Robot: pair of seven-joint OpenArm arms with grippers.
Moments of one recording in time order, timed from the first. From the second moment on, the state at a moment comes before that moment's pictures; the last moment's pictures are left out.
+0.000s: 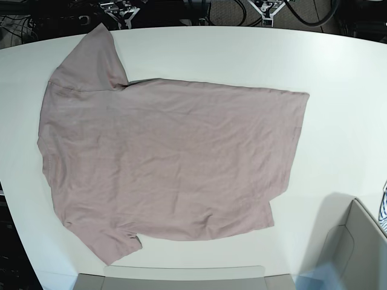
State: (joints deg) left arm 6.2 -4.6 -4.7 4.4 0.2 3.8 -2.4; right arm -1.2 5.6 -6.3 2.7 2.1 4.4 -2.6
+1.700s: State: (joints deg) left arm 38.3 -3.8 -7.2 50.3 0.0 2.6 -0.7; right arm -34.6 12.4 -6.8 46.9 2.0 4.9 -3.1
